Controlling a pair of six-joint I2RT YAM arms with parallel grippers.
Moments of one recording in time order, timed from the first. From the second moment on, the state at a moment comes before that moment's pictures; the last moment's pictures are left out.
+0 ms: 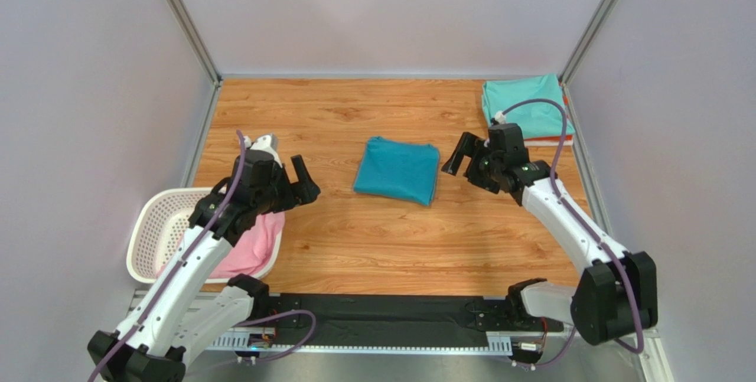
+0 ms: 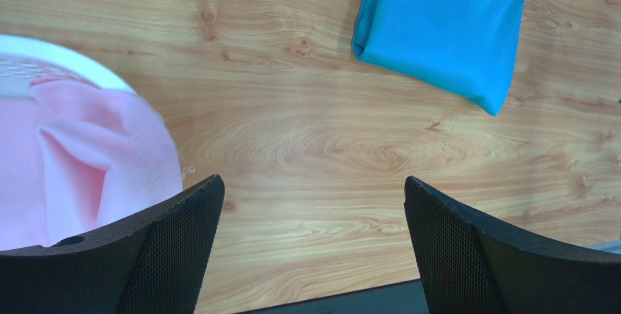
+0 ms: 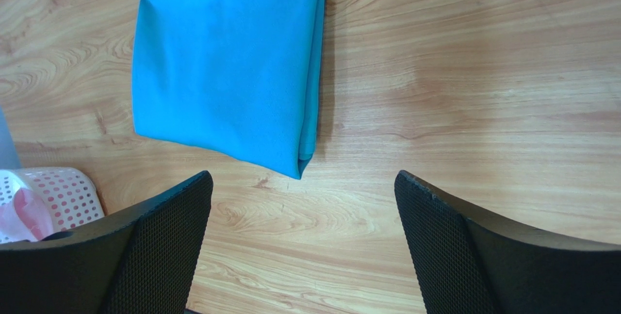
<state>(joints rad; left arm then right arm) -0.39 0.86 0.87 -0.74 -0.03 -0.60 0.27 1.20 0.90 -0.48 -0.09 0.64</state>
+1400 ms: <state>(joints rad) -0.39 0.79 0.86 -0.91 -0.14 -0.65 0.45 1.98 1.36 -0.49 -0.01 0.64</state>
